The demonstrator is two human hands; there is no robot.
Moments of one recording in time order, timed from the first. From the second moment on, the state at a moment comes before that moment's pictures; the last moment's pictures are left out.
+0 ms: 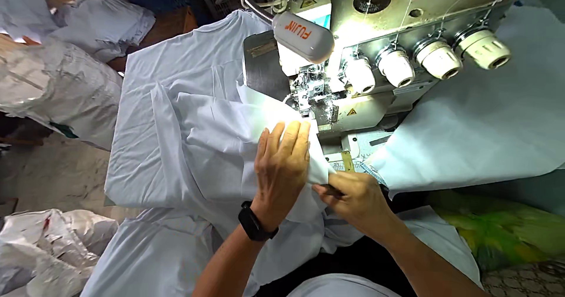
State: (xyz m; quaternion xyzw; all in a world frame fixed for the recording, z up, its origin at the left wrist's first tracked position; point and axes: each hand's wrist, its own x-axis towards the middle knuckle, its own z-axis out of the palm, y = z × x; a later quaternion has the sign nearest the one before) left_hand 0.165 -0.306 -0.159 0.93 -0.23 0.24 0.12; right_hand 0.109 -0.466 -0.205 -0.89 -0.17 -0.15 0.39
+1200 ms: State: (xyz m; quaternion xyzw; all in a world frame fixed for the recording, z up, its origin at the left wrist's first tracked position) left_hand 0.067 0.024 -0.047 0.87 0.22 0.31 0.32; right_hand 0.095 -0.472 -0.168 -0.57 -0.04 0.25 0.78
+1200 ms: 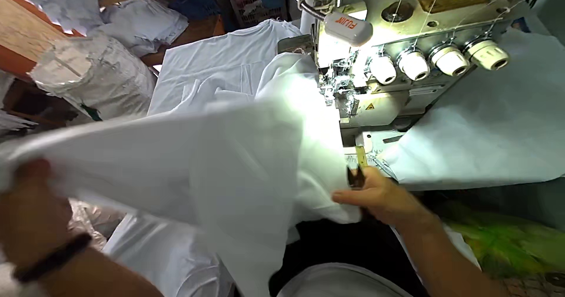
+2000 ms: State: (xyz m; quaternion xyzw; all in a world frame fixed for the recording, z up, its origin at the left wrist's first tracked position) left_hand 0.105 -0.247 -0.164 0.91 -0.04 0.13 0.39; right_hand 0.077 -0.433 -0.214 -0.57 -0.11 0.17 0.79
